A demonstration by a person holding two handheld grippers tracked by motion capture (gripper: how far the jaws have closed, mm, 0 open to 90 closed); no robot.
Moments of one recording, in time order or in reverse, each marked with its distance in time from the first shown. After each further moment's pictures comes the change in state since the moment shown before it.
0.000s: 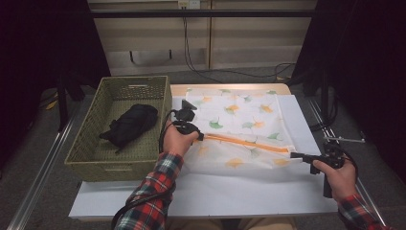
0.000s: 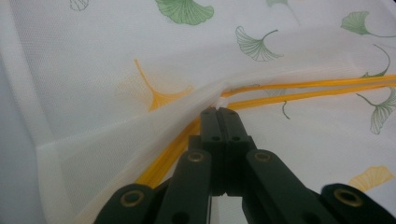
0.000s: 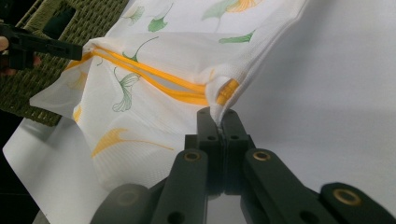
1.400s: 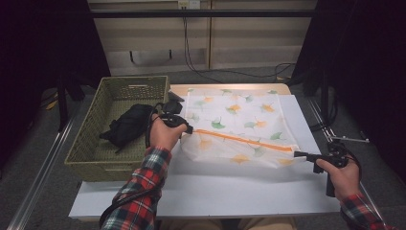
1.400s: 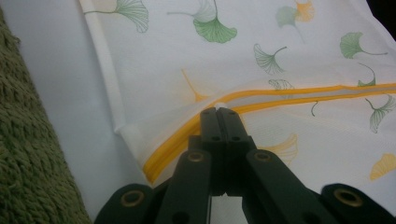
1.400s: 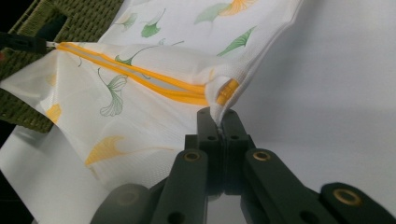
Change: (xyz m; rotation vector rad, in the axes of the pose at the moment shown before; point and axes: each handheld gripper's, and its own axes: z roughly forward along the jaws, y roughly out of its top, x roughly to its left) left arm 0.015 0.005 -0.042 -0.040 0.025 -0.038; right arm -0.009 0.002 -0.005 -0.016 -0.020 0.010
